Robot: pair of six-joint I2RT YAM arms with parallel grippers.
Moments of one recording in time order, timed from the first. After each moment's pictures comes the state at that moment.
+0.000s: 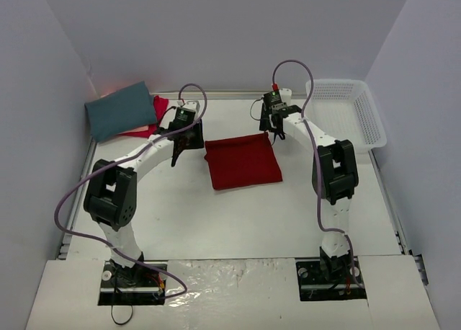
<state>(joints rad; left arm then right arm) -0.40 1.80 1.34 -0.29 -0.01 -0.38 0.35 2.11 1.70 -0.51 0.39 0.40</state>
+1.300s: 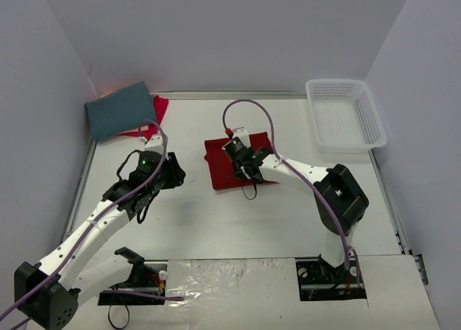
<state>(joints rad) -0.48 0.97 0.79 -0.41 -0.10 -0.53 0.76 1.79 1.24 -0.43 0.38 0.40</state>
